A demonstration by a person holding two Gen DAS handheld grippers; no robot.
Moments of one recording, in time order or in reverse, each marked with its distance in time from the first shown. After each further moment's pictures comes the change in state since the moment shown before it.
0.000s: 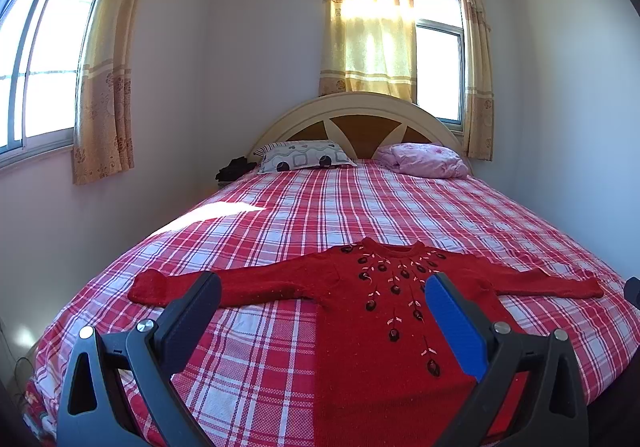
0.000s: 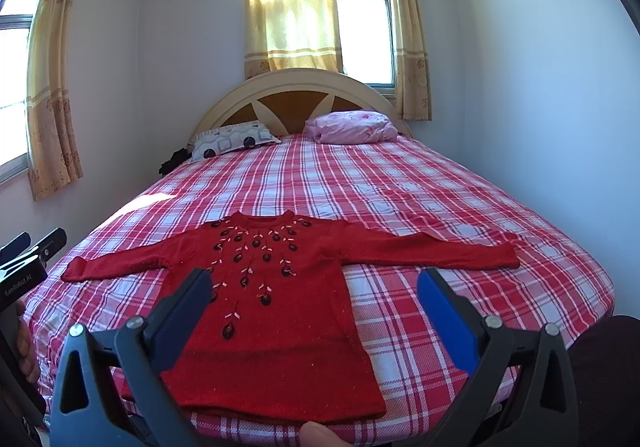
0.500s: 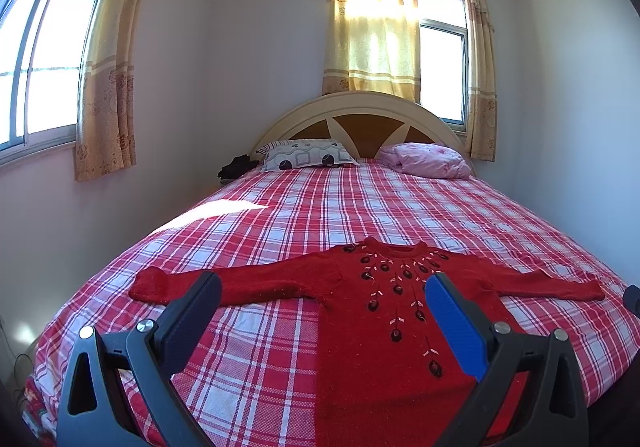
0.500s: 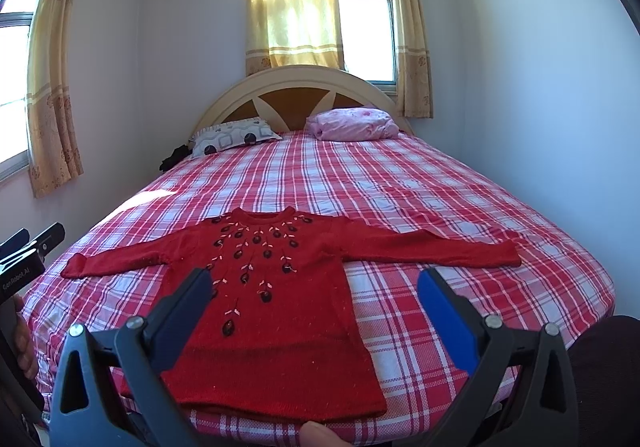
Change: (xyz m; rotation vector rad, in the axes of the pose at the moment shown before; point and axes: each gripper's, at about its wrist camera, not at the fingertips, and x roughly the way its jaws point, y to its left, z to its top) left arm 0.002 0.003 -0.001 -0.010 0.003 0.008; right arm 0.002 0.002 -0.005 -0.005 0.015 0.005
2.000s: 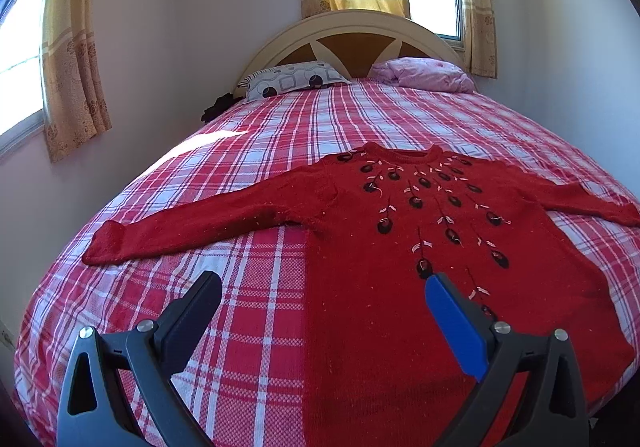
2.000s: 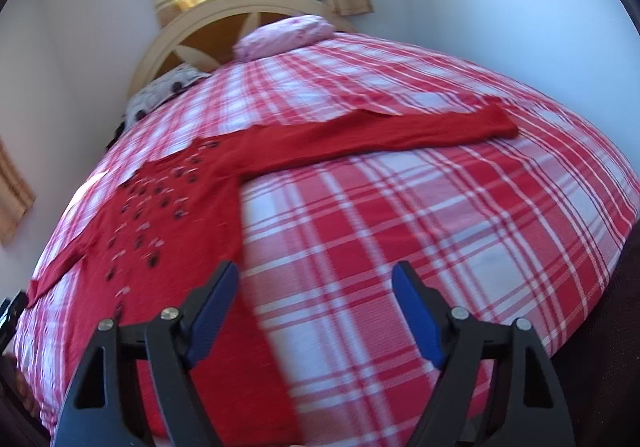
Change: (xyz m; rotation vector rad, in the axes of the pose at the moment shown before) left arm 0.131 -0.027 -0.072 0.122 0.264 0.009; right arm 0.131 -0.143 -0.061 0.330 0.317 -0.119
